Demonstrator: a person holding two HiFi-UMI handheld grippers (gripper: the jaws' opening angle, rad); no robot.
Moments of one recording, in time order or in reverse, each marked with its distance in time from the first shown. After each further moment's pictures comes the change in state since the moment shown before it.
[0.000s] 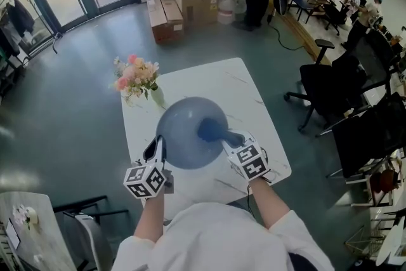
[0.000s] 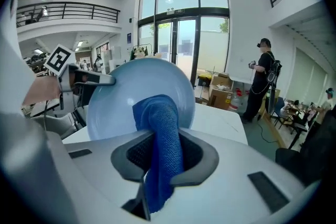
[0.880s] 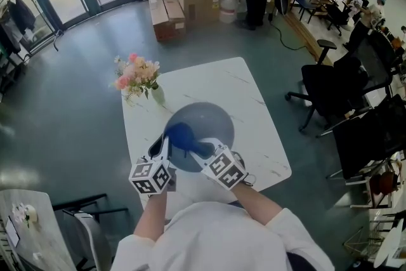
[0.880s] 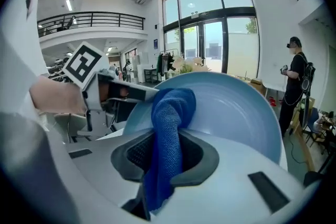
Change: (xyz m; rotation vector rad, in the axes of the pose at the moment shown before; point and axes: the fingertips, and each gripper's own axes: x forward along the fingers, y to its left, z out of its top) left arm 0.017 -0.011 -0.010 0.057 0.046 -0.014; right arm 0.029 0.109 0.036 -0.109 -0.050 0.301
